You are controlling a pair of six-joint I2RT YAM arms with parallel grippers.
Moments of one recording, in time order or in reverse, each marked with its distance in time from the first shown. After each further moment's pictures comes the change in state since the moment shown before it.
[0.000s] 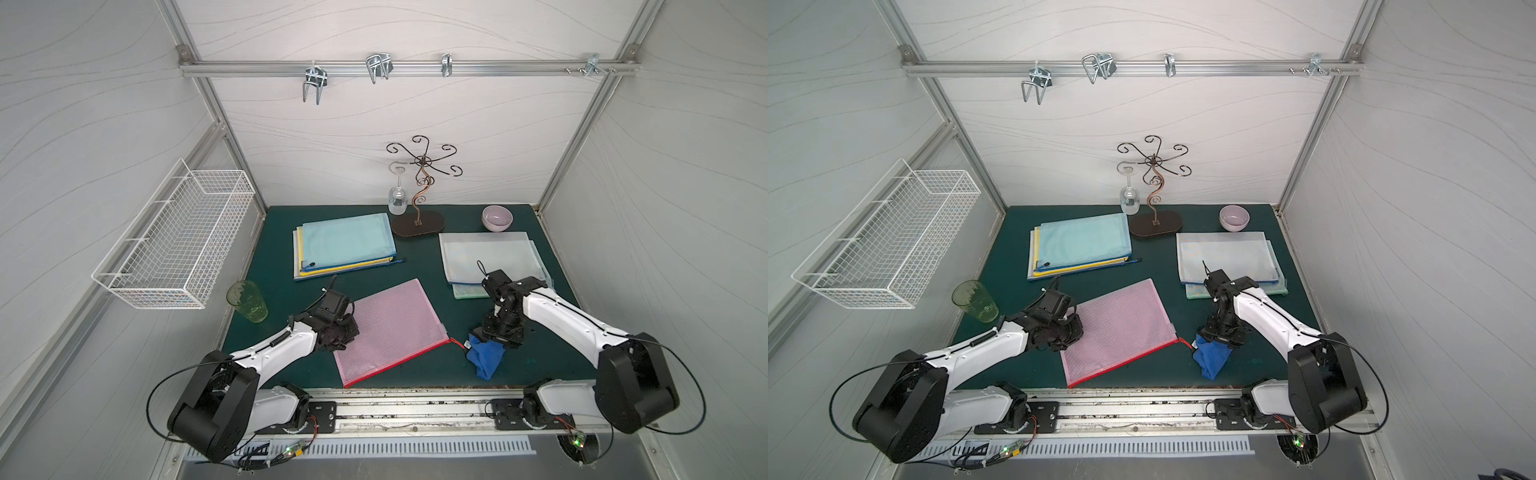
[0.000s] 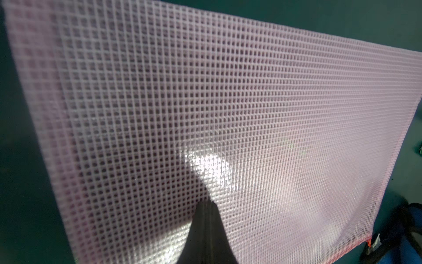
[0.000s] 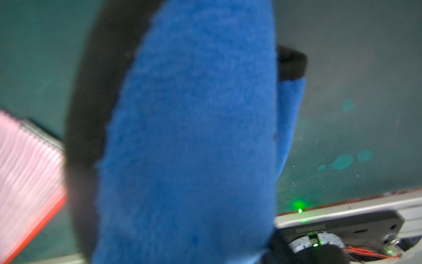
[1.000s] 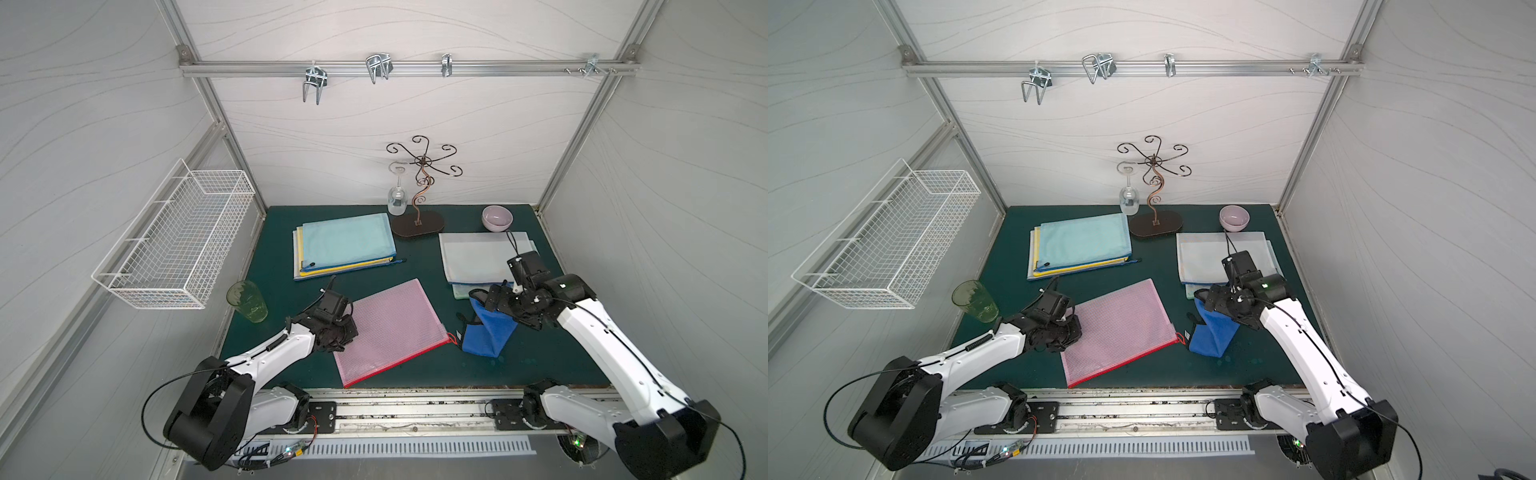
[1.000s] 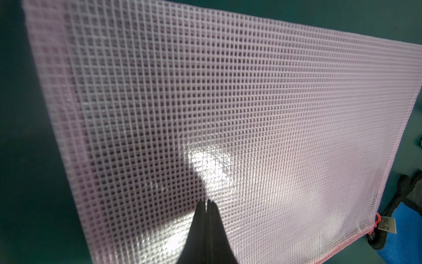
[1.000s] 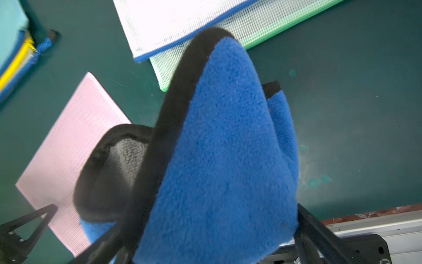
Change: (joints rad) left arm 0.006 -0.043 0.000 -0.040 0.004 0.052; right arm -0.319 -0.492 -0.134 -0.037 0.189 0.219
